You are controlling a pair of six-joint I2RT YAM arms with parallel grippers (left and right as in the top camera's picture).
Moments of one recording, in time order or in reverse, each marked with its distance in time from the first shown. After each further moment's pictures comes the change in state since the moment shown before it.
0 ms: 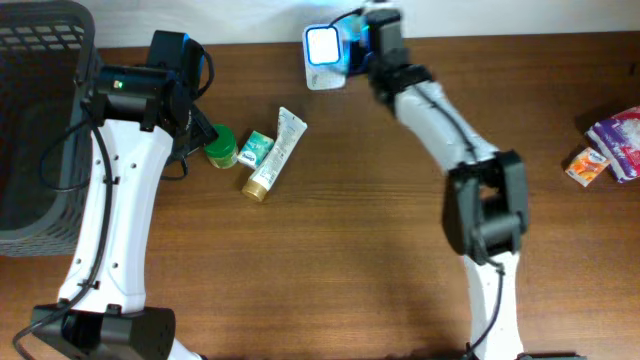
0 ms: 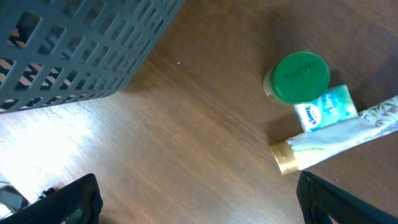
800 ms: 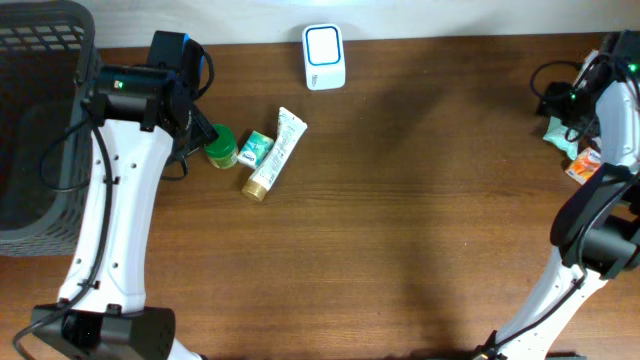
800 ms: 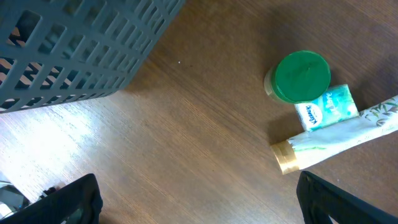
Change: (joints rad) left arm 0.000 0.000 -0.002 -0.002 0.000 0.000; right arm -0.688 -0.071 0.002 -0.667 -0.185 -0.103
